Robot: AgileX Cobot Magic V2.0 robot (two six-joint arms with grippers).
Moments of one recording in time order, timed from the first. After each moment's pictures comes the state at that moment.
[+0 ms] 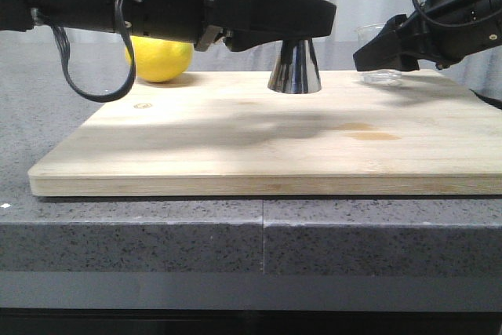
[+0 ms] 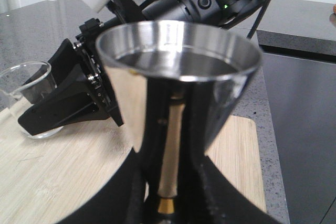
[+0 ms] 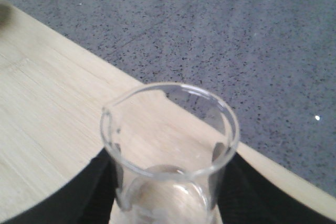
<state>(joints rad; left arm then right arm) -0.54 1.74 -0.97 1.21 -0.95 -0.86 -0.01 1.73 -0.97 -1.19 -0.60 0.82</state>
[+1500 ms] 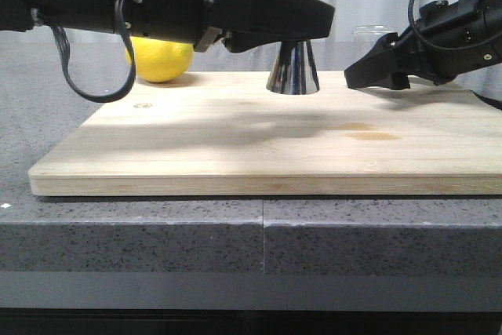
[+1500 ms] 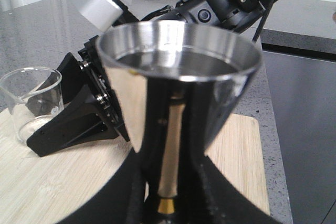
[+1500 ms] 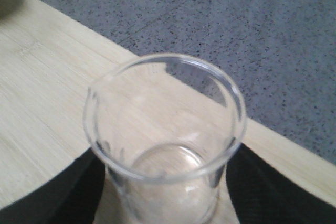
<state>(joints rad) -0.54 1.74 -0.97 1.21 -0.94 -0.86 -0.01 1.77 -0.95 -1.17 -0.65 0.78</state>
